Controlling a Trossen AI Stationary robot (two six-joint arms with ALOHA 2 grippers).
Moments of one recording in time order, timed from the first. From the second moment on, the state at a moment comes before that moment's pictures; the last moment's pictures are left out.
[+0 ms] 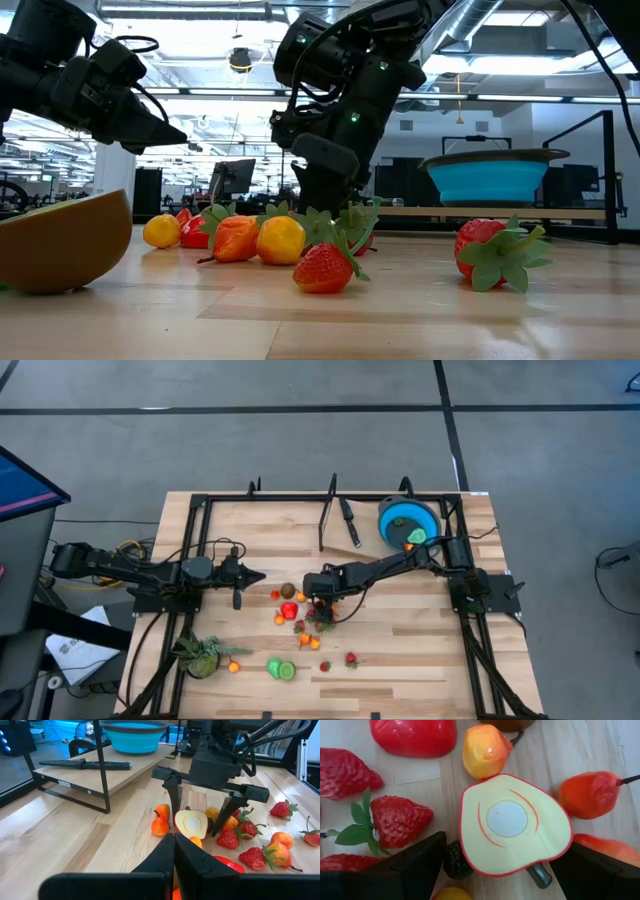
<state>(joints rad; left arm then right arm) -0.03 0.61 0.01 0.37 -0.21 -0.11 0.07 2.13 1.44 -0.46 0.09 0.20</state>
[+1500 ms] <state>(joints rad) -0.03 0.61 0.01 0.37 -0.21 -0.11 0.06 2.13 1.52 -0.52 0.16 -0.14</state>
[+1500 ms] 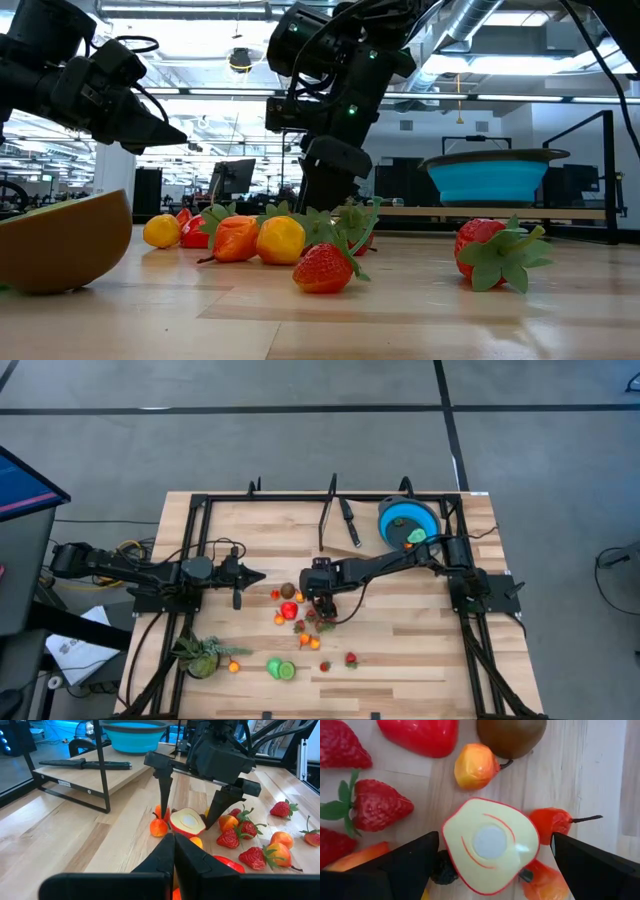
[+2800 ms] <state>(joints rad) -0.03 0.61 0.01 0.37 -0.21 -0.11 0.05 2.13 1.52 -0.48 0.13 -0.13</state>
